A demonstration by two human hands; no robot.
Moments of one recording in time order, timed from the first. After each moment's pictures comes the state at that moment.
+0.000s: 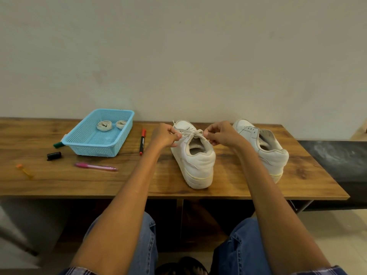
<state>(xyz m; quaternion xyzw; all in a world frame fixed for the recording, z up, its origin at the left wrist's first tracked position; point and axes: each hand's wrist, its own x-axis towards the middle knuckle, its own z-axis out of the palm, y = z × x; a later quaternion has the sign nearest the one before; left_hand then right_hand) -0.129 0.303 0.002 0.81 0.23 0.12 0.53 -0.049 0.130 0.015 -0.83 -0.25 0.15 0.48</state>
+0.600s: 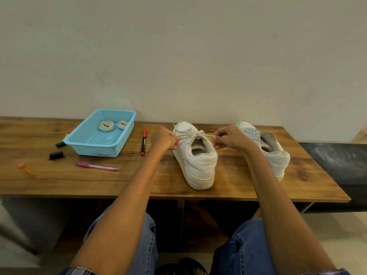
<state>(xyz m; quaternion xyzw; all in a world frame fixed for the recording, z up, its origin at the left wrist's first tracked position) -0.126 0.303 -0.003 0.81 0.31 0.11 0.48 -0.040 0.117 0.013 -0.86 -0.23 0.16 0.43</state>
